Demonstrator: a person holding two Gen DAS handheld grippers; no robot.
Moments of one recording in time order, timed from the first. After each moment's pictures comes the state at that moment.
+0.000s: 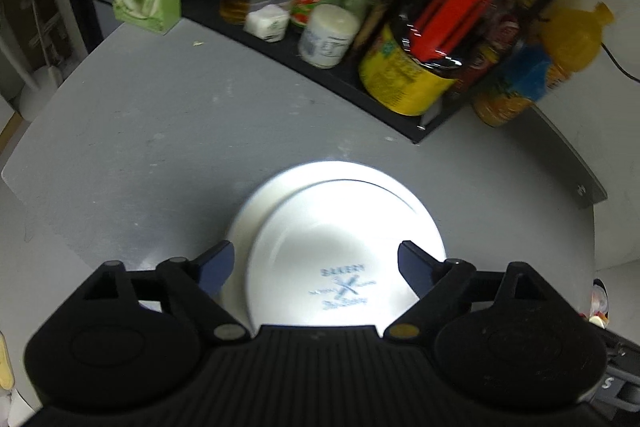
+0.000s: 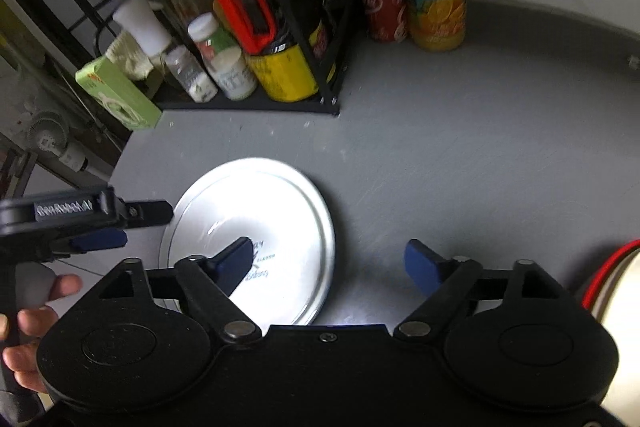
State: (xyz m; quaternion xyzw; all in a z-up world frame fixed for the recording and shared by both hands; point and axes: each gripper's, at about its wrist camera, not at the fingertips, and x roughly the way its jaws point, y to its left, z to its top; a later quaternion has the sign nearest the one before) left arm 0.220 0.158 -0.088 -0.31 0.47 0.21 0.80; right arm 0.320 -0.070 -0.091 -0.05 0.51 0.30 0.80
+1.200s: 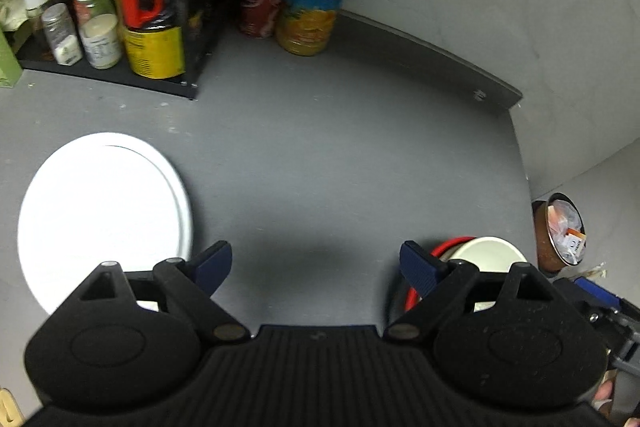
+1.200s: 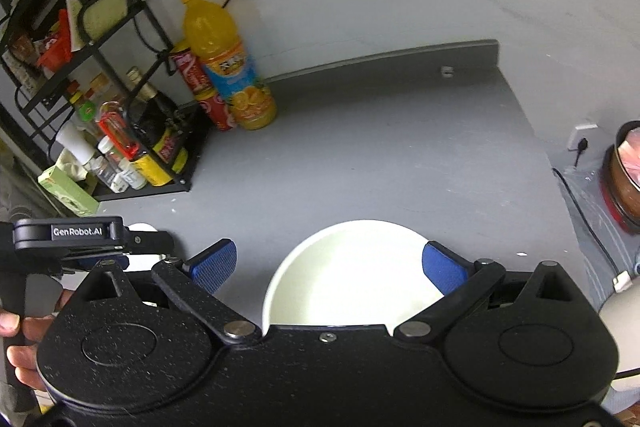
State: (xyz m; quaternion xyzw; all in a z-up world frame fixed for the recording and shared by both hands) left arm 0.309 -0.064 -0.055 -0.22 0.49 0.12 0.83; right arm 0.335 -0.315 -0.050 0.04 0.44 0.22 0.87
